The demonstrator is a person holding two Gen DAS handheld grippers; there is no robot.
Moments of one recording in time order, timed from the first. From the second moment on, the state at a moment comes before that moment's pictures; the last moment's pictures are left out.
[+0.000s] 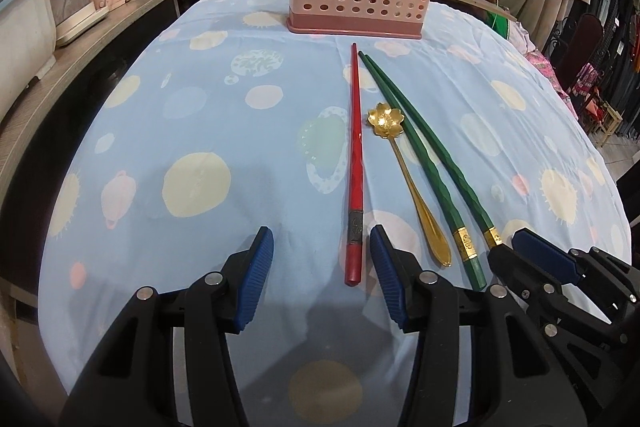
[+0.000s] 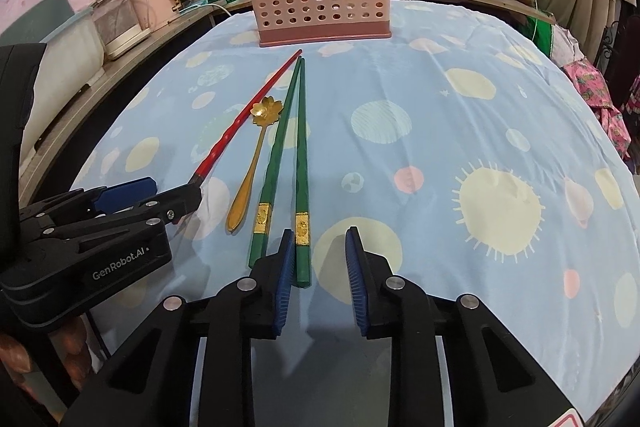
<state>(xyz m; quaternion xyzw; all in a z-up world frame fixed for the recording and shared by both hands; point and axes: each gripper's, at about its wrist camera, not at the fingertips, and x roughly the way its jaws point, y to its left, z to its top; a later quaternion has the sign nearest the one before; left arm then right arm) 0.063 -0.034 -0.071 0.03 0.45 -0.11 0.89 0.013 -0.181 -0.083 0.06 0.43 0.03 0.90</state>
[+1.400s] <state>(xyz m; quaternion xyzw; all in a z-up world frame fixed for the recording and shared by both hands) 0.069 -0.010 0.057 -0.03 0.35 -0.14 0.93 0.005 -0.225 0.029 0.12 0.31 0.03 0.94</state>
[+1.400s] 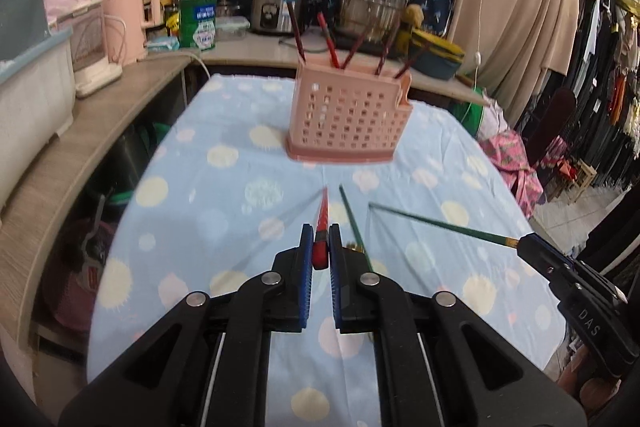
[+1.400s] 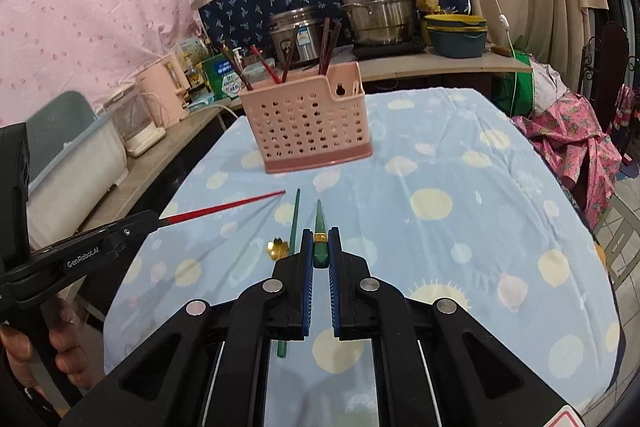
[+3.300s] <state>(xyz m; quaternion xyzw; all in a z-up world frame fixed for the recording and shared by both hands) 0.281 -0.033 0.168 -0.08 0.23 -0.12 0.96 0.253 -0.258 0.129 0.19 0.17 0.02 0.97</state>
